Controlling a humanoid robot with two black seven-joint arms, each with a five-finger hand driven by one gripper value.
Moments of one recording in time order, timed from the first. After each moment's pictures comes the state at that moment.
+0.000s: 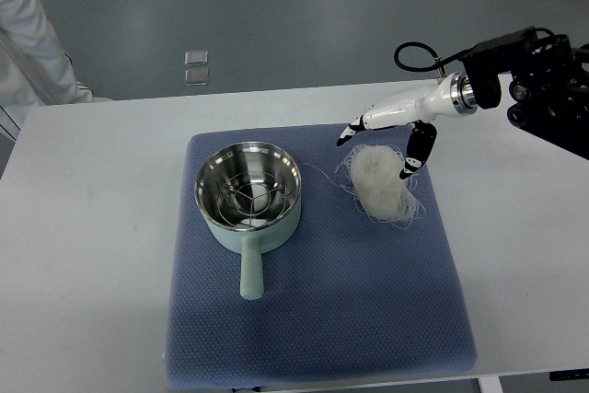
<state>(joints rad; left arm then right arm) 0.02 0.00 -0.04 -0.17 0.01 -0.02 0.17 1.21 -0.51 0.13 1.03 -1.66 0.44 0.42</state>
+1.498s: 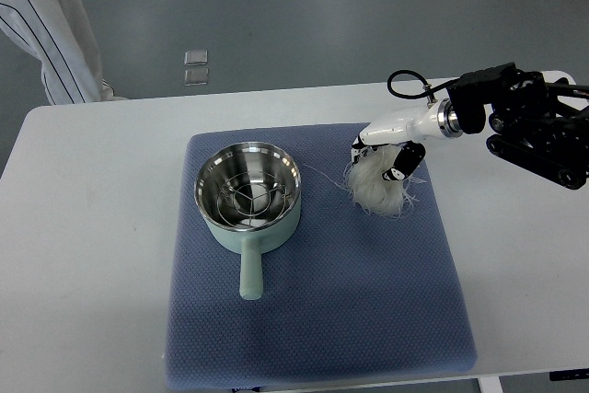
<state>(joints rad) 0.02 0.00 -0.04 -0.17 0.01 -0.02 0.17 1.15 -0.42 0.09 0.91 -1.68 0.33 0.39</state>
